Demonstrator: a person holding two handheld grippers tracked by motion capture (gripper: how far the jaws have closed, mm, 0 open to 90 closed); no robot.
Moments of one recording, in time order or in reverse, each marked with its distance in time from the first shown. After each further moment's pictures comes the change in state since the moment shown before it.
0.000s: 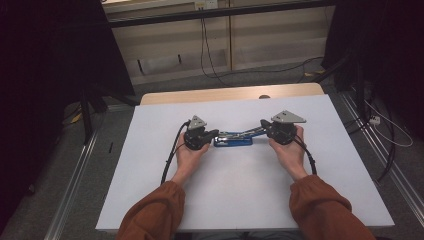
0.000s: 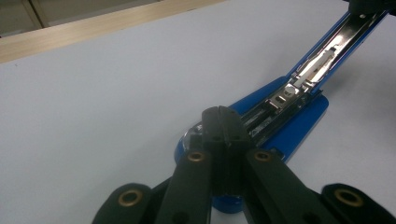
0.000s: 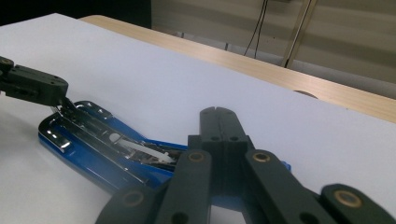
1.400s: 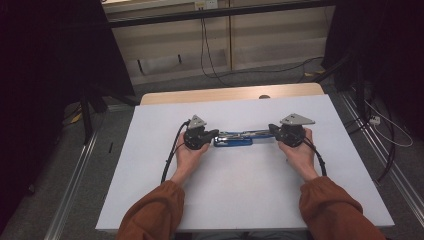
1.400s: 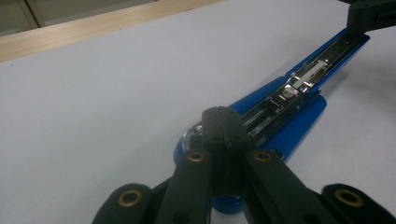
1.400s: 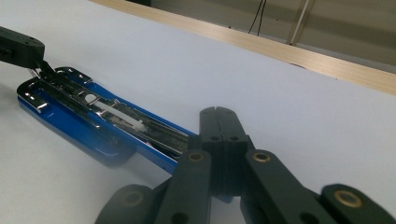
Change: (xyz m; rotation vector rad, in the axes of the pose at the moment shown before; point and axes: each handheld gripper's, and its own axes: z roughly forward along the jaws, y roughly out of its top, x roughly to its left) left arm 0.001 0.001 0.000 0.000 -0.012 -0.005; right arm -0.024 -0.019 -0.006 0.056 0.022 0.005
